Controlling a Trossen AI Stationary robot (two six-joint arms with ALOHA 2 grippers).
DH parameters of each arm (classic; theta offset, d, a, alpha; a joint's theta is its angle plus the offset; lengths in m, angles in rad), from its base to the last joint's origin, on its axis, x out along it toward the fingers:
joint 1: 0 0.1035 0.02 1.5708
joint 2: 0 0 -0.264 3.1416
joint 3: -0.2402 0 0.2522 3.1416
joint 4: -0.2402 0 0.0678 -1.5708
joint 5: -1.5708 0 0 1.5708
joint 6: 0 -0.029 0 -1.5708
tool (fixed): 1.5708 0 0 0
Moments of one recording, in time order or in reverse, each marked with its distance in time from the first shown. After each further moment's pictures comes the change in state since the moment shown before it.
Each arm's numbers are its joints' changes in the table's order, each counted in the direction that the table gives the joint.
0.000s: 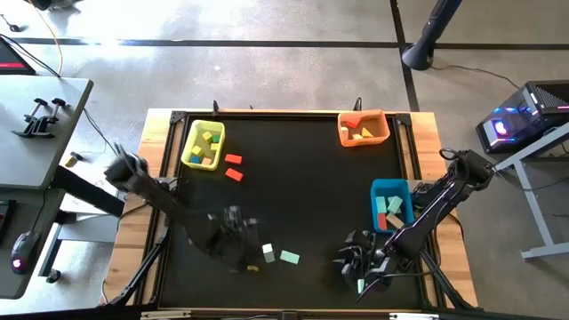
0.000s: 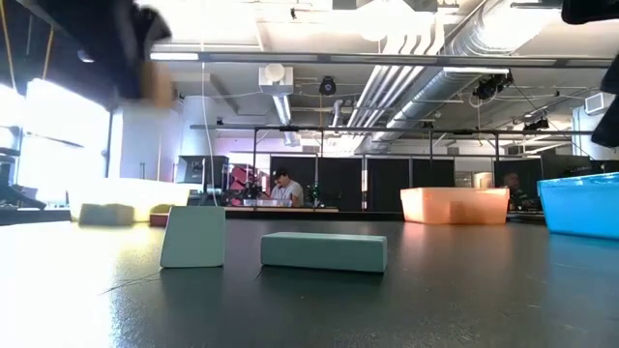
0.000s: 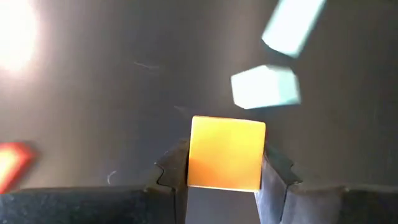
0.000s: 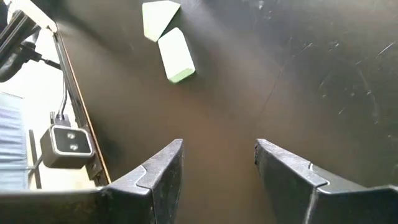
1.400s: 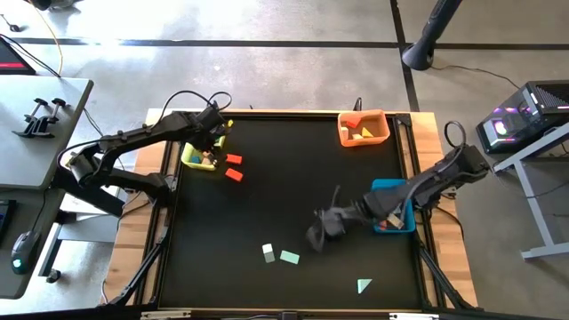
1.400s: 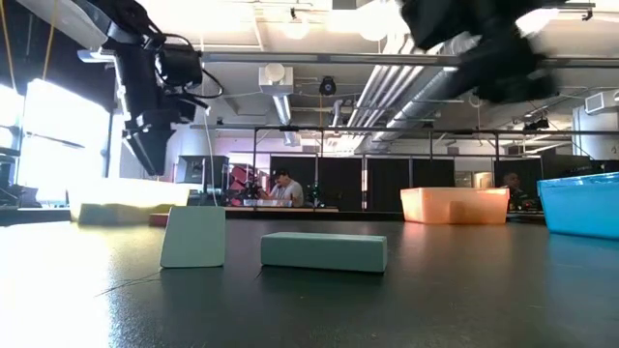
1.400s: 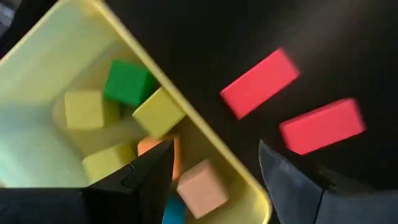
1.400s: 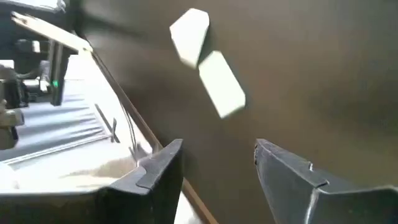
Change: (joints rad) left arm 1.296 0.440 0.449 0.044 -0.304 -0.691; right arm -0.444 0.010 -0.172 -0.020 0.610 0.104
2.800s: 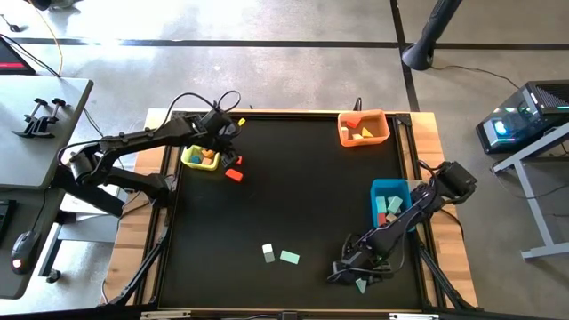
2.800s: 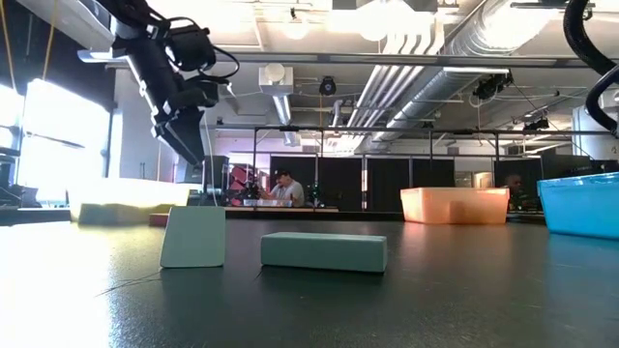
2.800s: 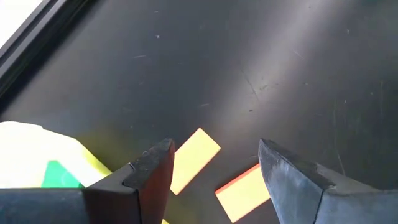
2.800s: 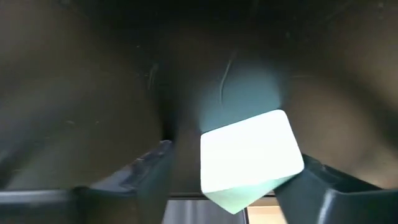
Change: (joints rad) left arm -0.120 0.000 0.000 0.233 -0.108 0.001; right arm 0.283 -0.220 0.133 -0.021 0.375 -0.968
